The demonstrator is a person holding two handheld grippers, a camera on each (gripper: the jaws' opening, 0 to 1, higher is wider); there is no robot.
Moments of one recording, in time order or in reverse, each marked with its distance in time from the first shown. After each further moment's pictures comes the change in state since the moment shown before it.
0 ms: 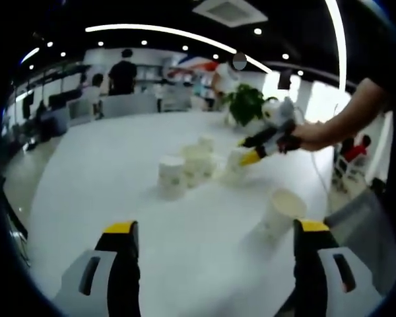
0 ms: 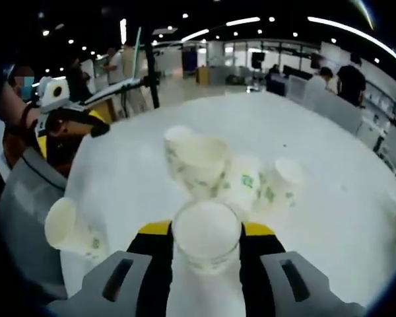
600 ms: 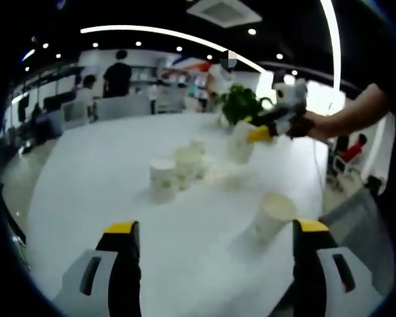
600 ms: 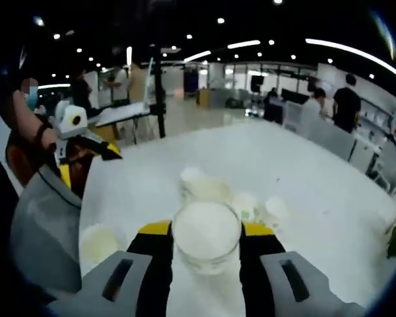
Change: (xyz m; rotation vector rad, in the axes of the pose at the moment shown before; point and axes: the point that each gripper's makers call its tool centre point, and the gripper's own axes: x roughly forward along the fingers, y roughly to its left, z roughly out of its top) left arm -0.001 -0.021 0.003 0.020 0.000 -0.034; right arm -0.067 0.026 0.060 -0.041 -0.162 -0.013
